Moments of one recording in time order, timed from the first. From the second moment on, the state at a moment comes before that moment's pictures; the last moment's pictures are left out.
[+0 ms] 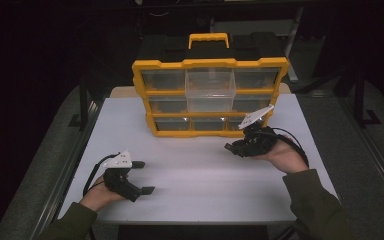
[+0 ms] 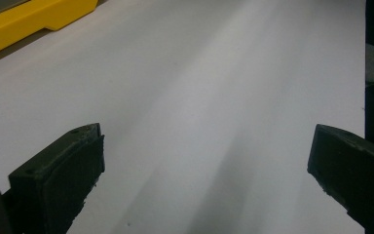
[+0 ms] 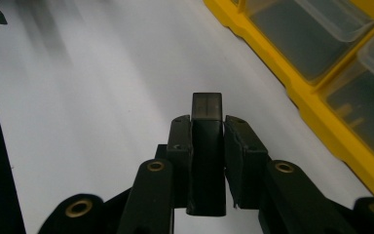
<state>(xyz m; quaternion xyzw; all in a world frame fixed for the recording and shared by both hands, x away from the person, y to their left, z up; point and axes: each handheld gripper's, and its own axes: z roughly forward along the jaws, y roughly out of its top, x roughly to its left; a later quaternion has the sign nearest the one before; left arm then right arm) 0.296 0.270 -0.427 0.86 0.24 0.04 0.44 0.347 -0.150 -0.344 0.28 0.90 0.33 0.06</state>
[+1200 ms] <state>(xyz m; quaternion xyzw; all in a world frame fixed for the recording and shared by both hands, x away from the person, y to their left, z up) 0.296 0.270 -0.427 0.86 0.24 0.04 0.44 0.352 -0.180 -0.244 0.27 0.89 0.35 0.08</state>
